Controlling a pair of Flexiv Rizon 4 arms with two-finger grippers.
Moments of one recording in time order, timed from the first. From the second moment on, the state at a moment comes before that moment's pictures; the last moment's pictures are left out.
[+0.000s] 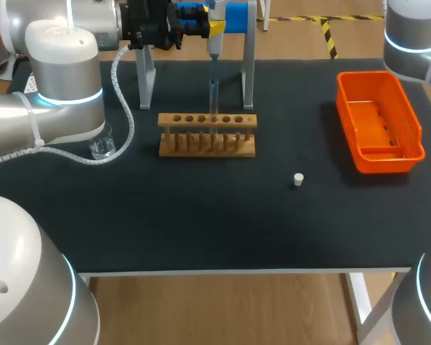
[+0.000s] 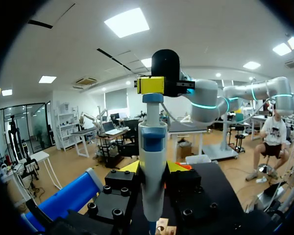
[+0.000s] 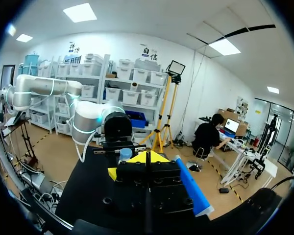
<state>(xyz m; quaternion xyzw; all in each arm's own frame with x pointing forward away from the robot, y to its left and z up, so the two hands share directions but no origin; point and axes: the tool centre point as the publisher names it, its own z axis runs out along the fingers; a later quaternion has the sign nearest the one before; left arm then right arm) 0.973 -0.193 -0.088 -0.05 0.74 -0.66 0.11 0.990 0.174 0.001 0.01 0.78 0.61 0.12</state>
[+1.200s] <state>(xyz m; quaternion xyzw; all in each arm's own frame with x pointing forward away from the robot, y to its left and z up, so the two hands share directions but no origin) 0.973 -0.193 -0.088 -0.05 0.74 -0.66 0.11 0.980 0.213 0.009 0.07 0.79 0.60 0.07</state>
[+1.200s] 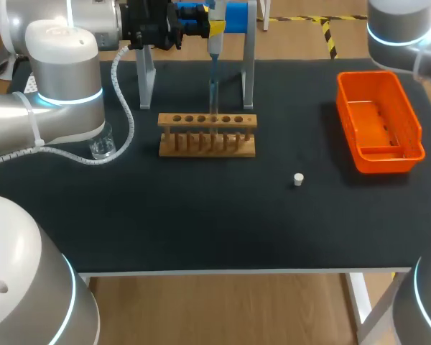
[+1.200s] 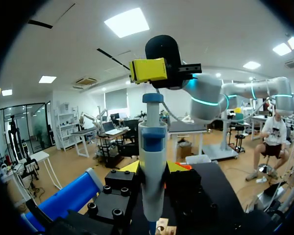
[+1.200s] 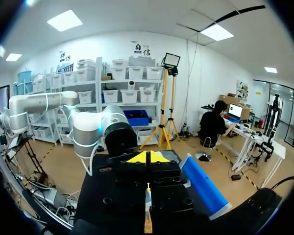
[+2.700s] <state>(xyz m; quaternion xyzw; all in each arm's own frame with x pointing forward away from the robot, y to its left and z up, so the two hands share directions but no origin) 0.973 -0.193 -0.088 -0.05 0.74 -0.66 0.11 0.967 0.217 -0.005 0.07 0.81 0.58 0.03</state>
